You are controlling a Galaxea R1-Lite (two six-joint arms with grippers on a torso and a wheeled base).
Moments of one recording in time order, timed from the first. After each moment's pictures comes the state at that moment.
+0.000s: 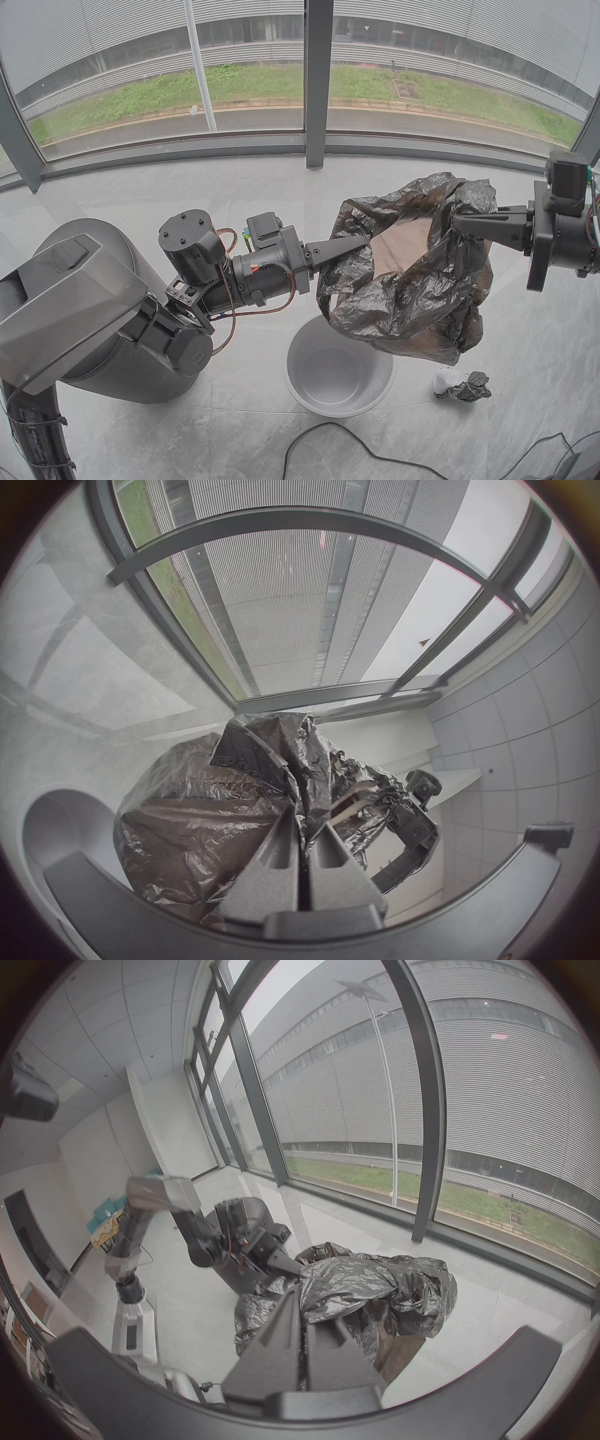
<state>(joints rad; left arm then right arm) -0.56 2.16 -1.07 -1.42 -0.81 -1.16 0.48 1.29 -1.00 -0.09 0.38 -0.22</state>
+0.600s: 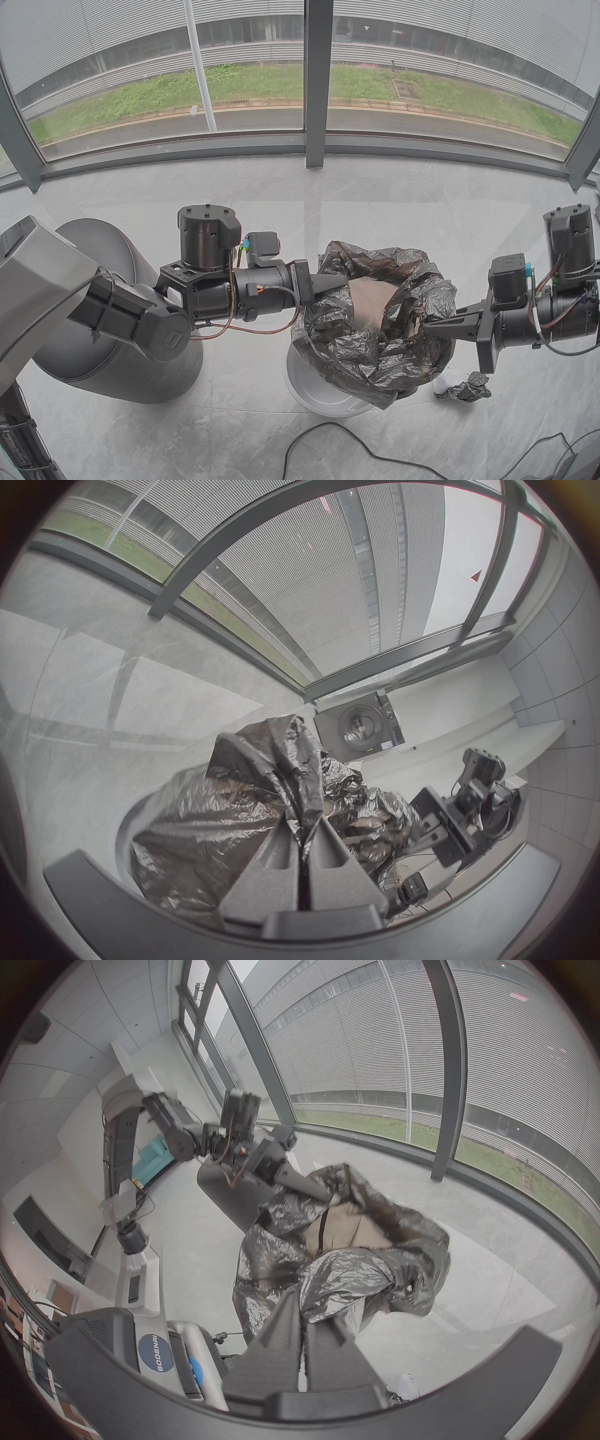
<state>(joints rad) -0.57 2.01 -1.07 -0.73 -0.61 -0.60 0.49 1.42 -0.76 -0.13 0.37 -0.29</state>
